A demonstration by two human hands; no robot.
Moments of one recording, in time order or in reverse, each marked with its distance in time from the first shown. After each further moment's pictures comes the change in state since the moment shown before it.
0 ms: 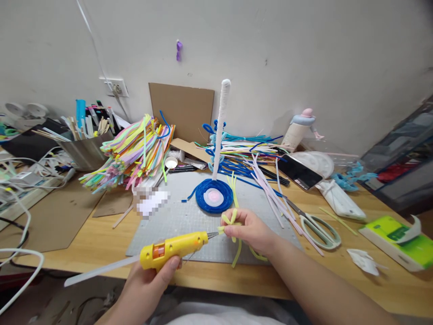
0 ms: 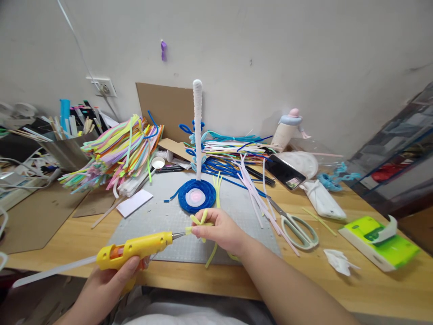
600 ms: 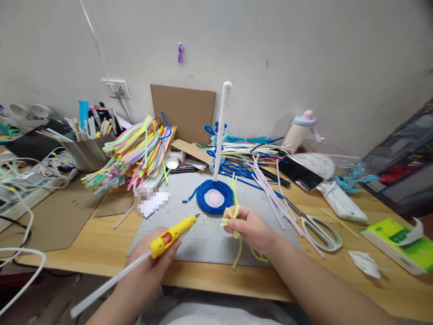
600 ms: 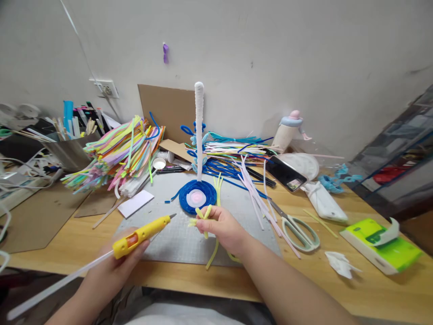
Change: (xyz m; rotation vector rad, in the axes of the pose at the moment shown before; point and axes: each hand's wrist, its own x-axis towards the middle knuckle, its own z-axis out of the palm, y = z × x) left_hand 0.021 -0.002 -0.008 0.420 0.042 0.172; right_hand 0.004 0.006 -0.004 0.168 0.029 -0.053
